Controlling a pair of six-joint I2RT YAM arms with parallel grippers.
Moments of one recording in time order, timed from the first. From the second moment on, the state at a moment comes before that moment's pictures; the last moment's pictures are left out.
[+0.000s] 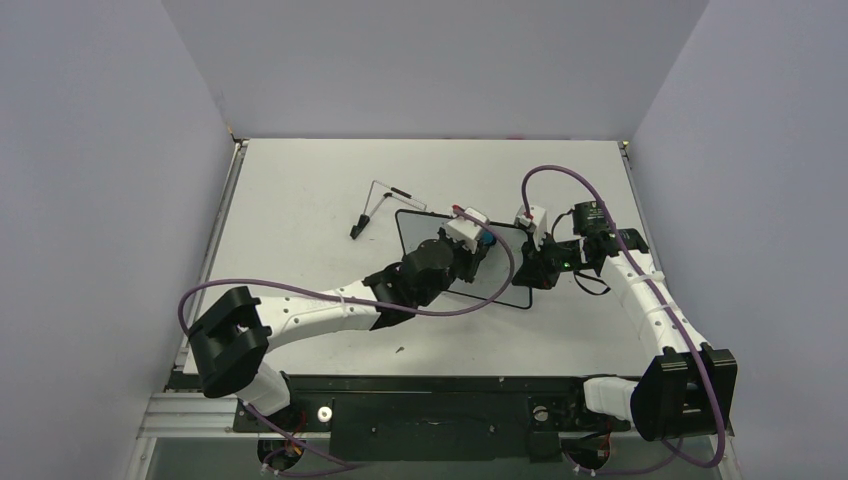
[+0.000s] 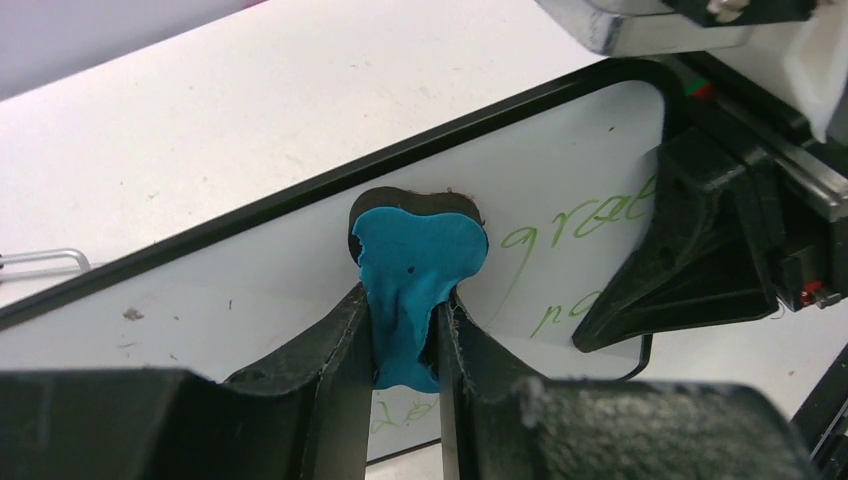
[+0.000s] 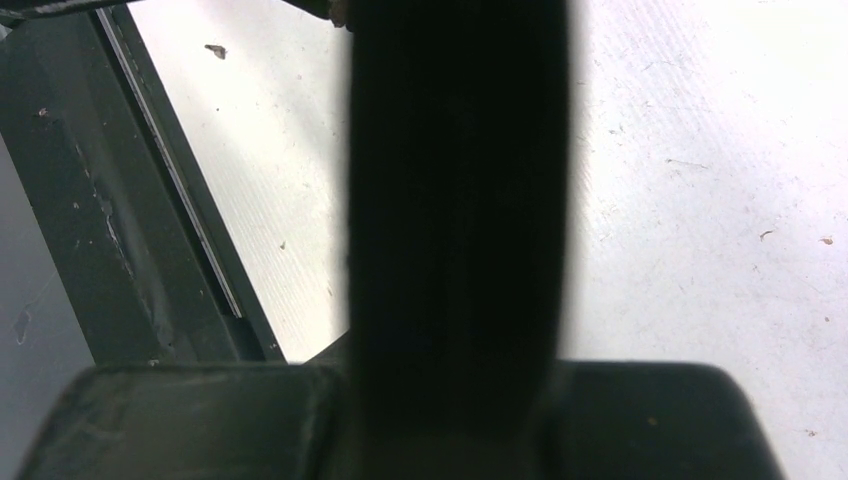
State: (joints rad) left arm -1.10 1.55 1.02 0.36 -0.40 -0.18; right arm 0.10 1.23 0.97 -0.89 -0.83 -0.69
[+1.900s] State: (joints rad) left arm -1.11 1.56 1.09 0.20 -0.58 -0.51; right arm 0.10 1.23 0.97 -0.90 -0.84 -0.69
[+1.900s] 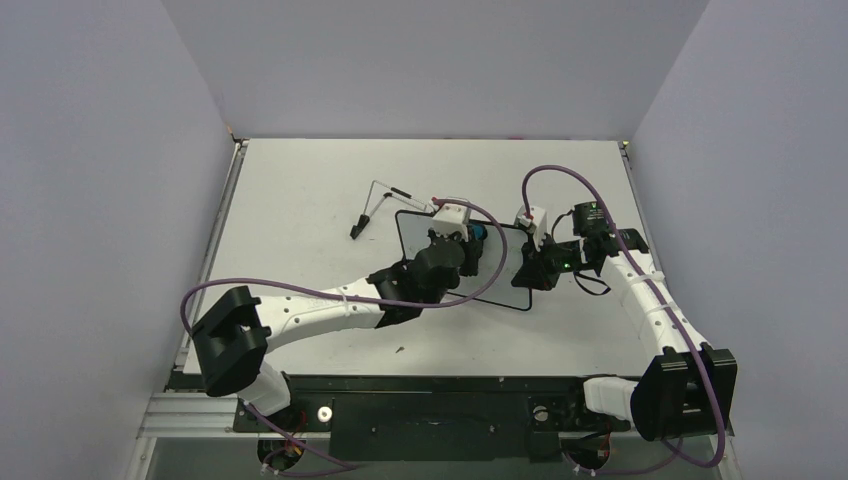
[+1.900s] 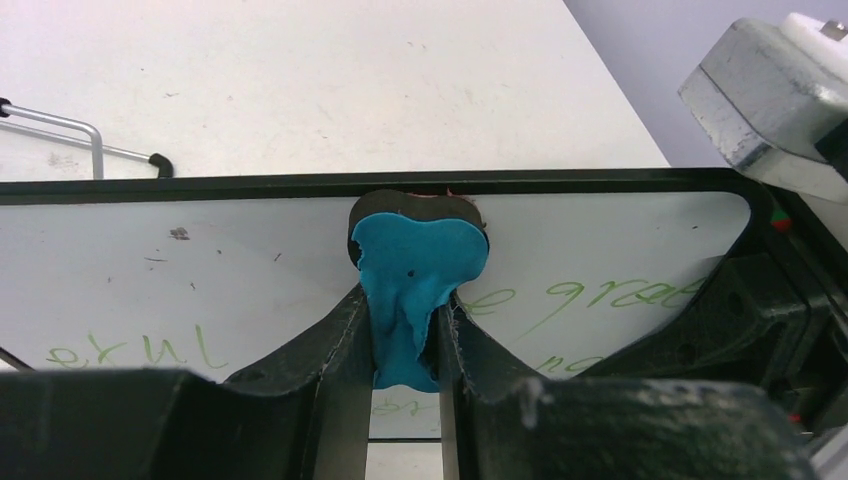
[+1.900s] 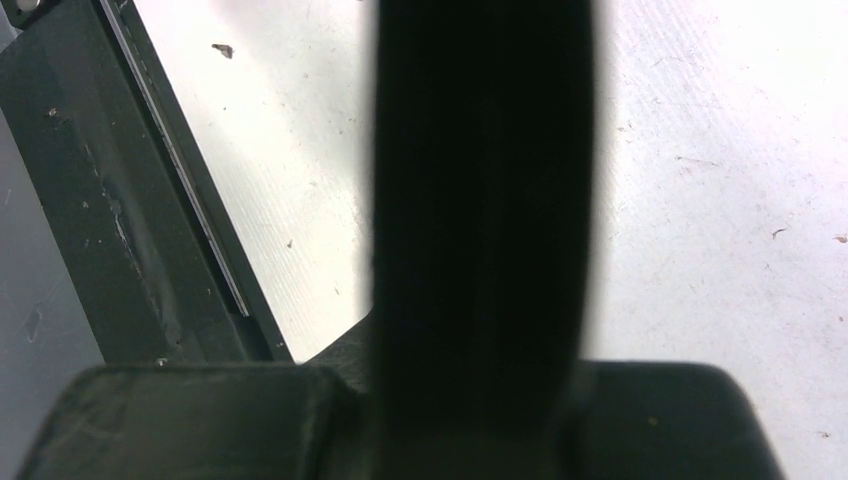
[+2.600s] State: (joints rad) left arm -1.14 1.61 1.06 0.16 -0.63 -0.39; right arm 0.10 1.23 0.97 -0.90 -0.84 -0.68
